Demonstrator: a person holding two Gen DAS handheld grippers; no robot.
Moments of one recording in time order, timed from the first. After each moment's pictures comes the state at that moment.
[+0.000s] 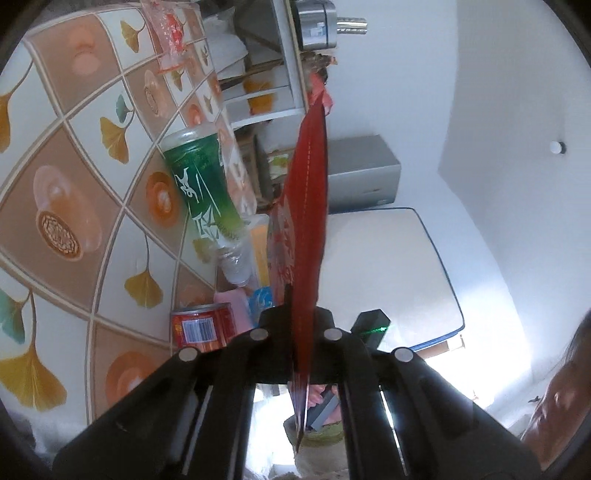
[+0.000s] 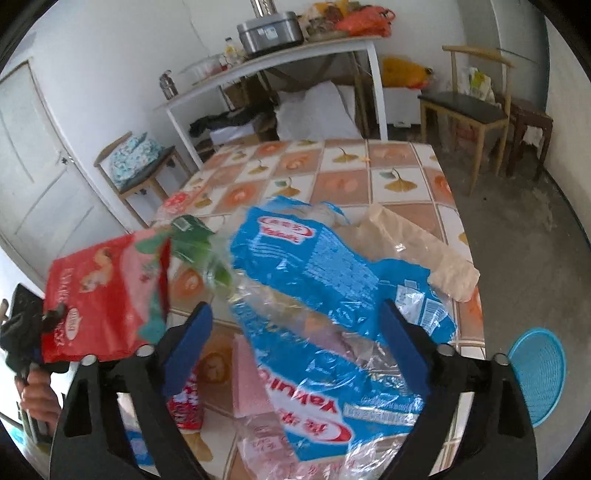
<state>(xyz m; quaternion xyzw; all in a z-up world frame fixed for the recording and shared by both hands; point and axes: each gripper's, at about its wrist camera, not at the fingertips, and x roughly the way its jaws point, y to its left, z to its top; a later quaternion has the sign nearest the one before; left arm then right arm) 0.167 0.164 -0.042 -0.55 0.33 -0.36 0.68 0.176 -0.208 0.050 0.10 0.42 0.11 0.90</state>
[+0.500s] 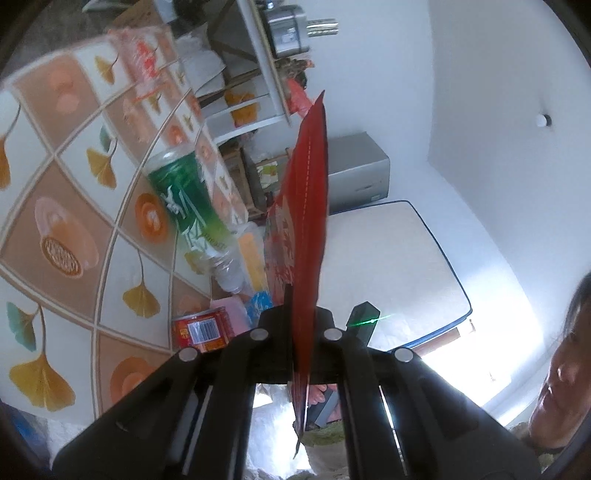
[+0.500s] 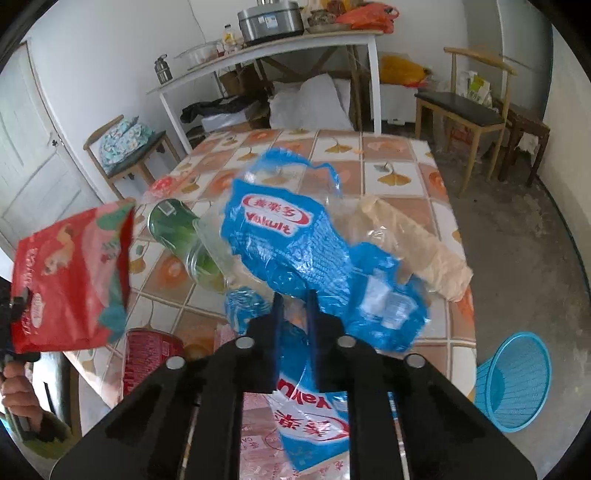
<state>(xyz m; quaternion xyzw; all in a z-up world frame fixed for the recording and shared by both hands) 0.151 0.180 -0.020 -0.51 0.30 -0.37 0.72 0.173 -0.205 0.050 0.07 0.41 0.09 0.90</state>
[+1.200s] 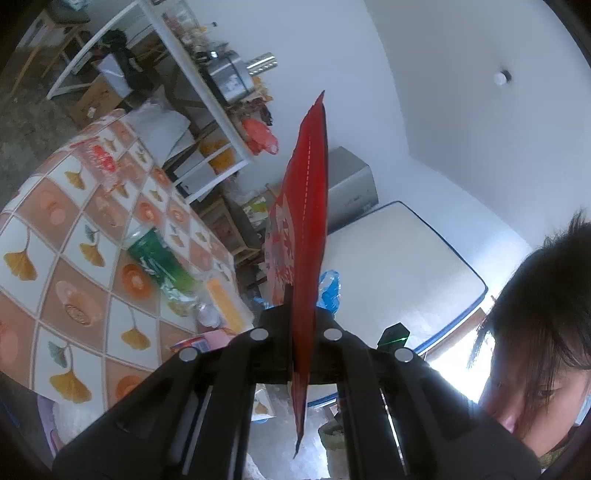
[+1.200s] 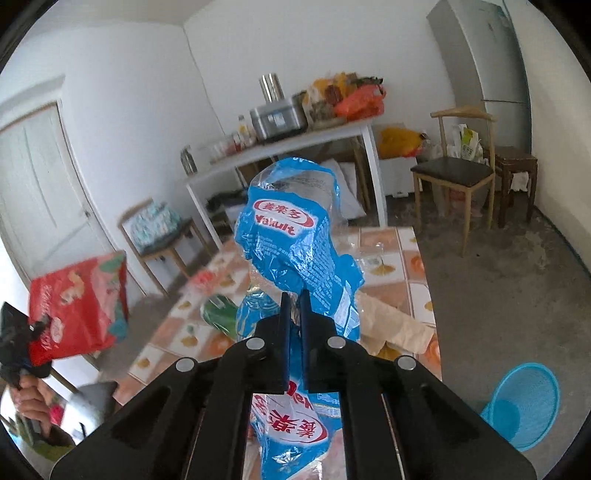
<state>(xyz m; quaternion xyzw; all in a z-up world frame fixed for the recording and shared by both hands) 0.090 0.196 0.087 -0.43 0.23 -0.36 0.80 0.097 -0.267 0.153 0.15 0.25 0.12 0.95</state>
